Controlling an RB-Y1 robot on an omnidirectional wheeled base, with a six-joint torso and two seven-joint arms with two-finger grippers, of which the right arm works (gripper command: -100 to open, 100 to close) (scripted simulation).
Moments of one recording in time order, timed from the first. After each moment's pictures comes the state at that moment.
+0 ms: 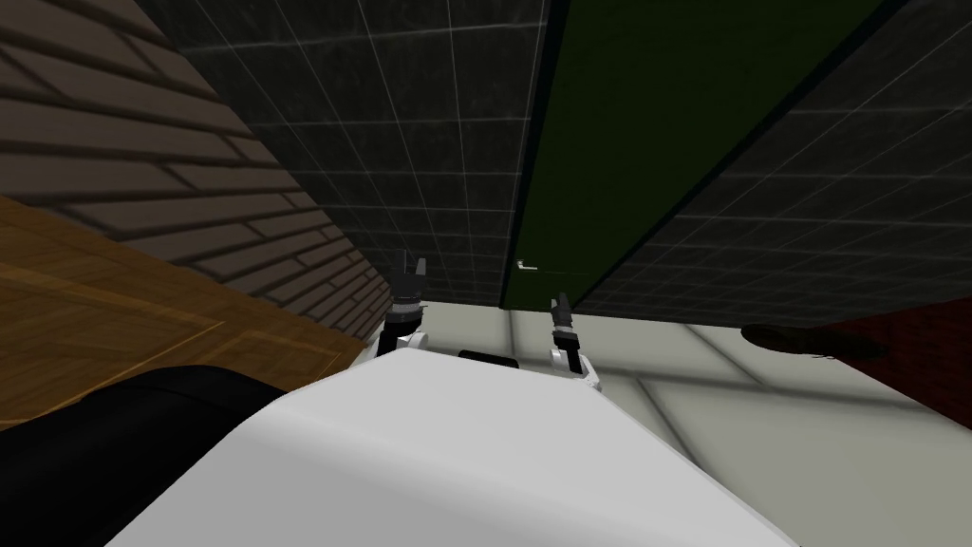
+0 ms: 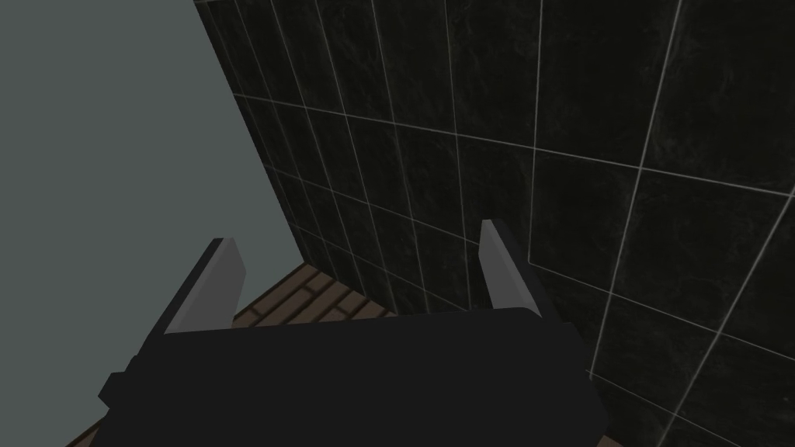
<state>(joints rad) 0.09 -0.16 -0.12 -1.17 0.08 -0.80 -0.15</state>
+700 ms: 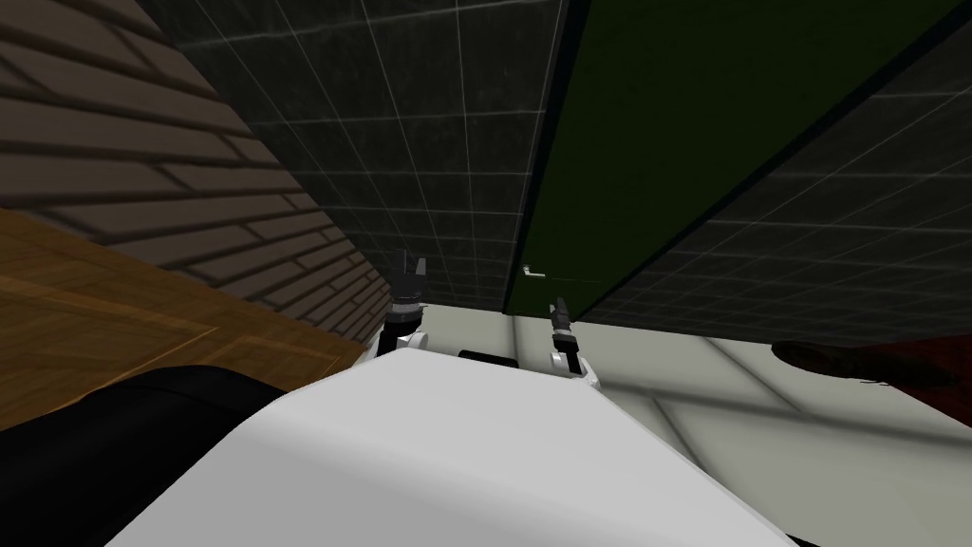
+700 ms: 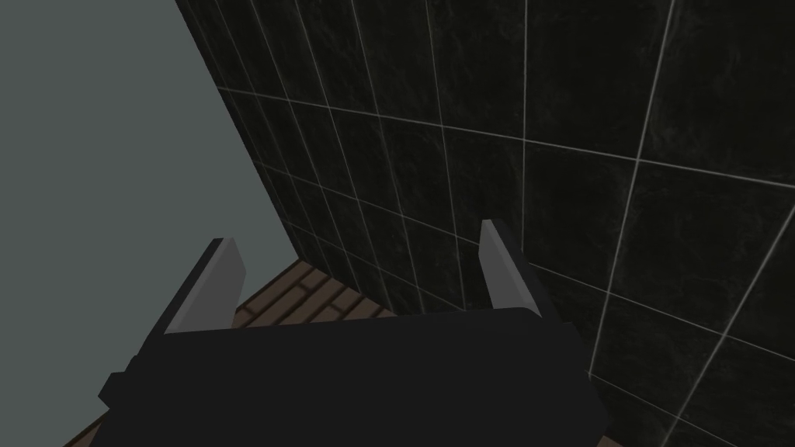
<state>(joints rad) 0.03 -0.18 -0.14 -0.99 0.11 -0.82 -0.20</state>
